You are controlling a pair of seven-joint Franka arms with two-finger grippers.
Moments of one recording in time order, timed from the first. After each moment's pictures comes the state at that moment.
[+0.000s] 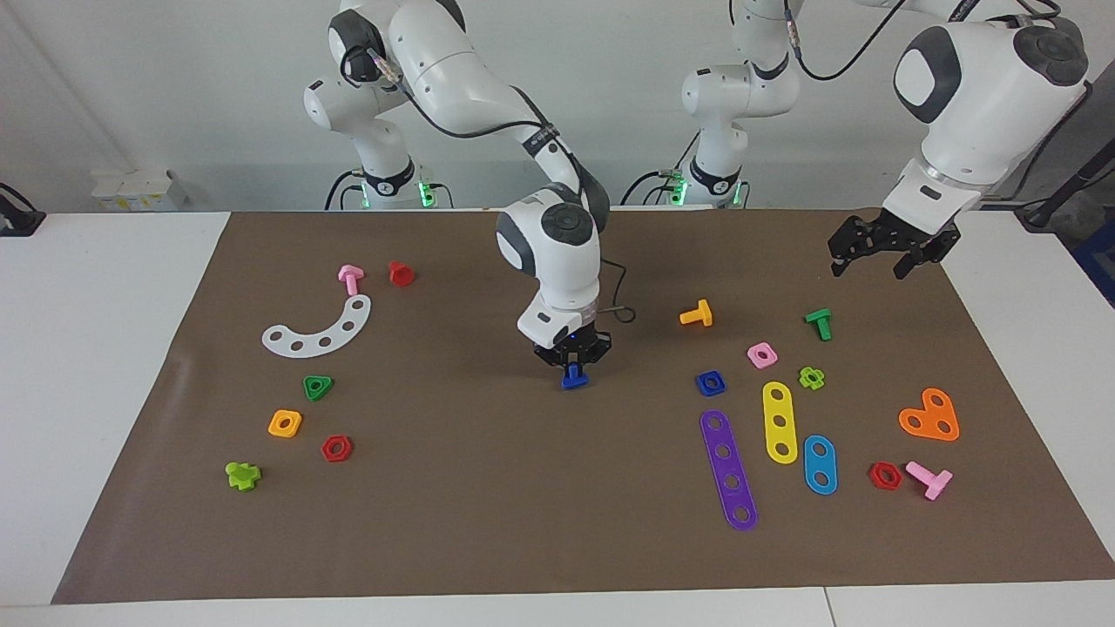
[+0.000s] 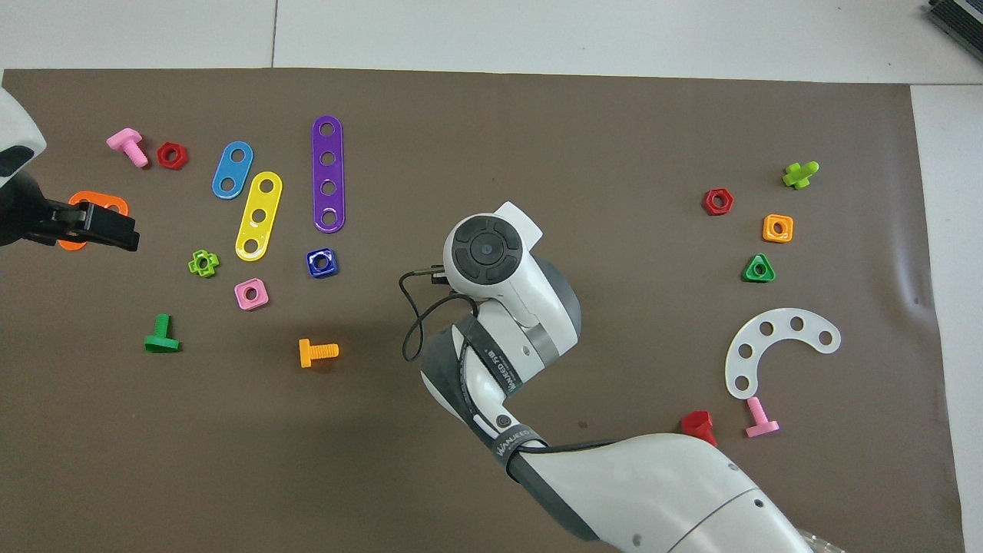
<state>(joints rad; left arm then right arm) -0.03 0.06 0.01 -1.62 -0.01 1.66 0.12 0.65 0.54 -0.08 -1.57 0.04 2.22 0.59</state>
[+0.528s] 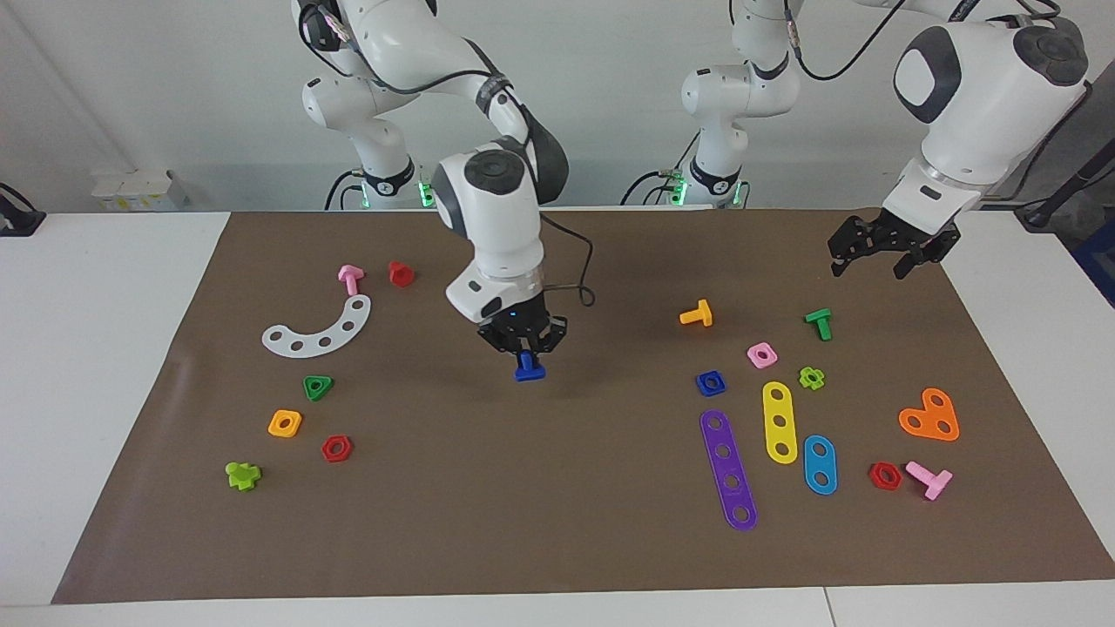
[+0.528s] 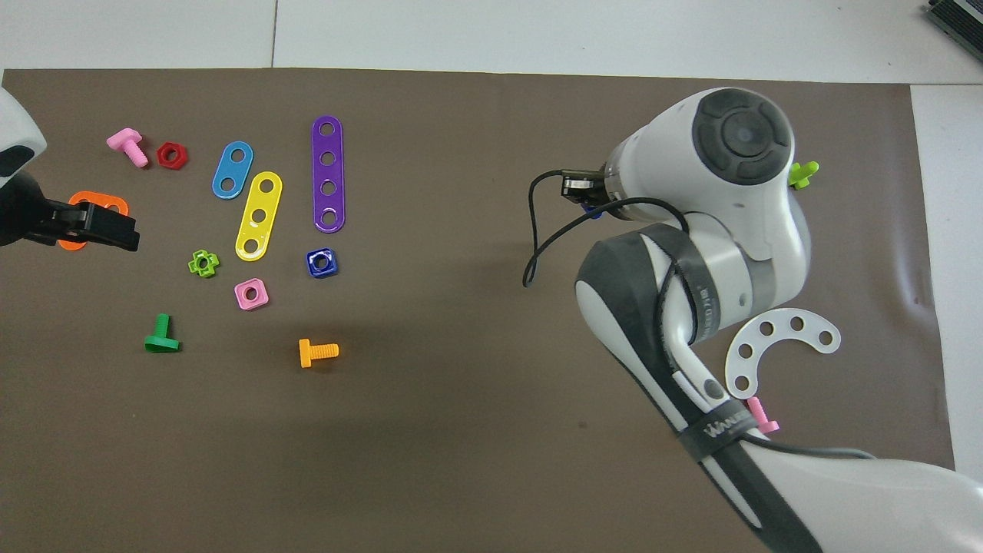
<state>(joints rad) -0.03 0.06 0.01 -1.62 -0.01 1.66 0.12 0.40 0.31 -0.09 -1.59 0.04 2.07 0.45</state>
